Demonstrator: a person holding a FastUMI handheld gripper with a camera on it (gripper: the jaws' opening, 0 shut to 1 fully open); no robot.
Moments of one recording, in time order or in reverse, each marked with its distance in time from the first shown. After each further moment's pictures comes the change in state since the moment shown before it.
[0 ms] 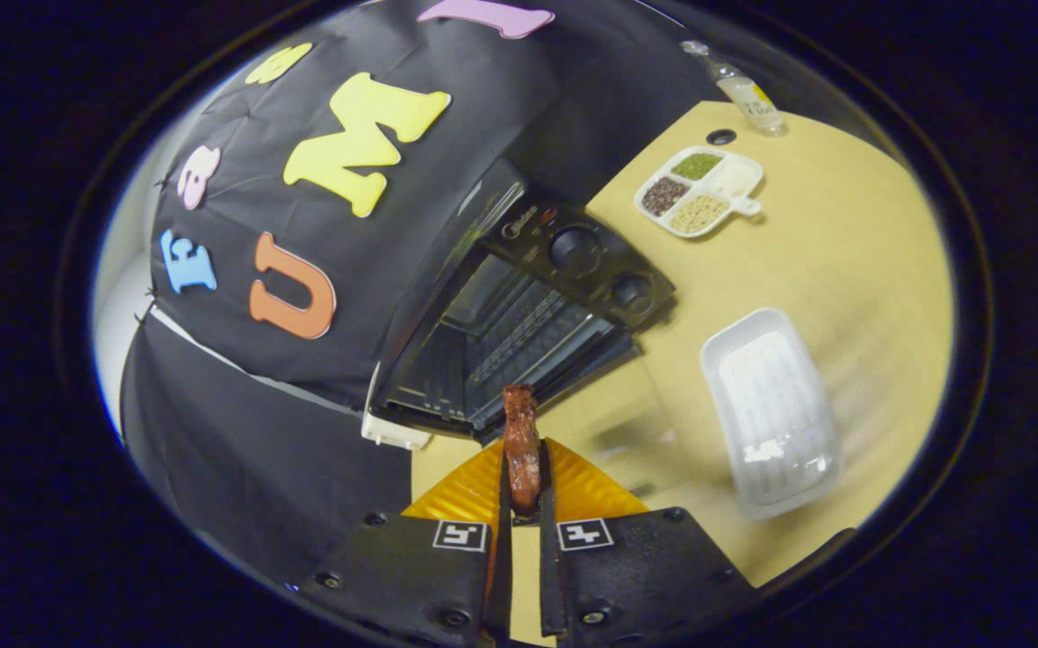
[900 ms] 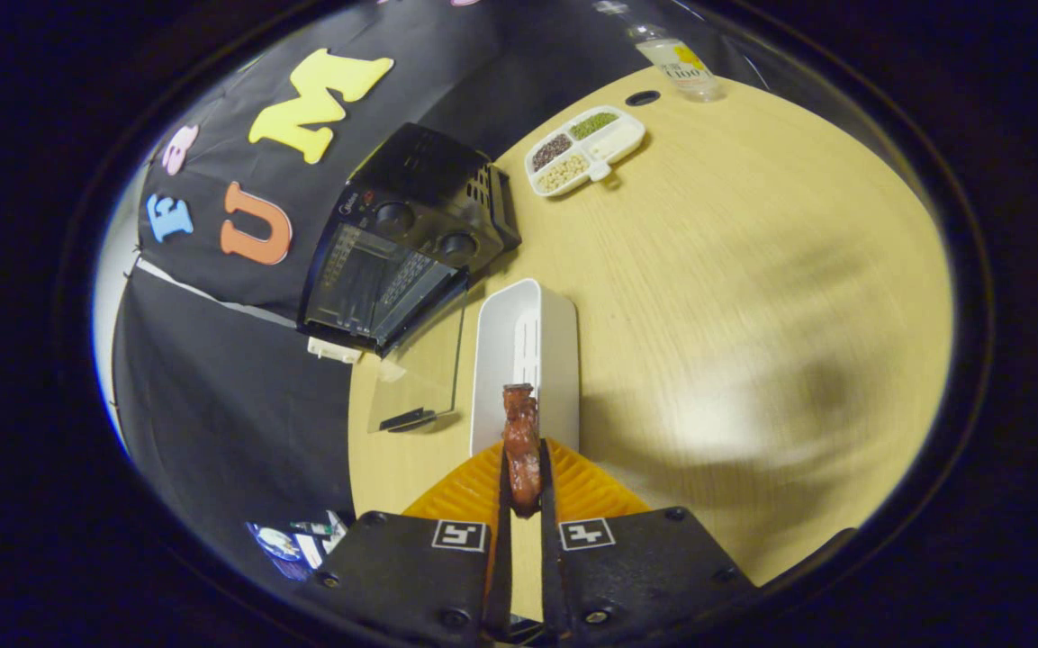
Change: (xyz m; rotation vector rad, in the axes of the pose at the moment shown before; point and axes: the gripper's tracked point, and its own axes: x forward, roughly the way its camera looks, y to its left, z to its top) arm -0.134 -0.175 0.030 -0.137 0.297 -0.141
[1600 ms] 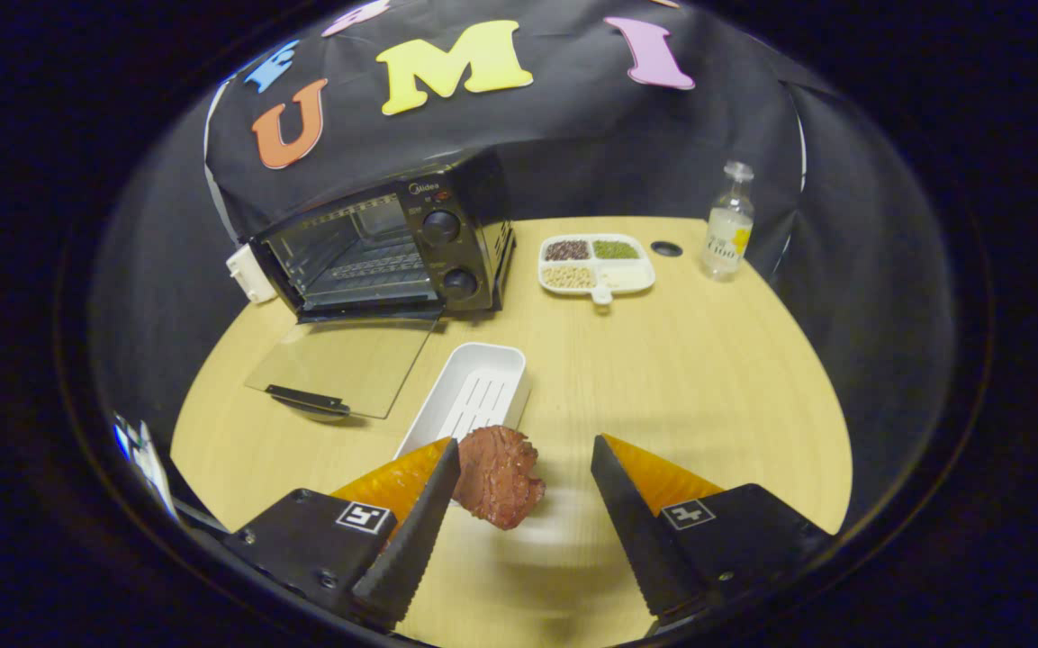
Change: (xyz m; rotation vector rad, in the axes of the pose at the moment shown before) arm -0.011 -0.009 0.019 -0.468 -0.193 -0.333
